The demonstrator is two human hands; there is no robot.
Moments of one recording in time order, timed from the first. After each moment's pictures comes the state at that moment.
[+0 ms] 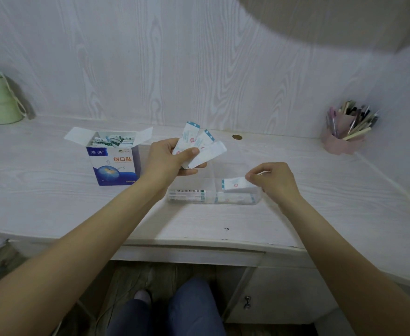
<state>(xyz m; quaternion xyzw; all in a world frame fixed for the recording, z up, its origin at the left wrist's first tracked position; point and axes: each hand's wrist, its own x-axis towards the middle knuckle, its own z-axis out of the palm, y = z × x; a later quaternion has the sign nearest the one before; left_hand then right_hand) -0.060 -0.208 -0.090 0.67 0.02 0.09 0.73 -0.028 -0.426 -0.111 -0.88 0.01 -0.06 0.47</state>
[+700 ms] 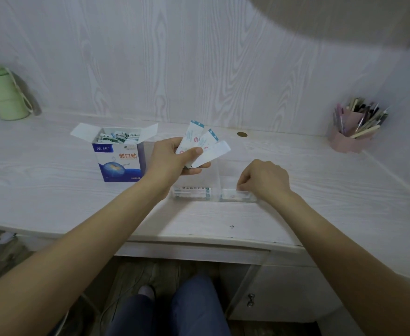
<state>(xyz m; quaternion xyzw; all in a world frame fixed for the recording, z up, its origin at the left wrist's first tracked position) -0.062 -0.205 -0.093 0.68 0.03 0.07 0.73 -0.026 -0.392 -0.100 -0.99 -0.07 0.00 0.09</state>
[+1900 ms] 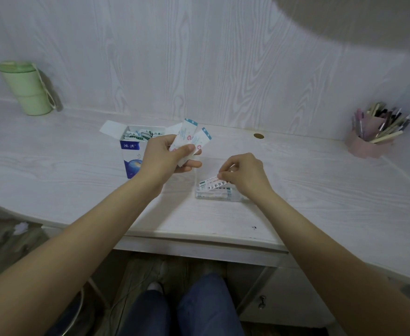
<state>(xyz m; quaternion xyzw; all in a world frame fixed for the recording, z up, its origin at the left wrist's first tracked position) -0.082 -0.157 -0.088 0.69 0.06 0.11 0.71 -0.029 -0.324 -0.113 -0.91 -0.12 -0.02 0.40</state>
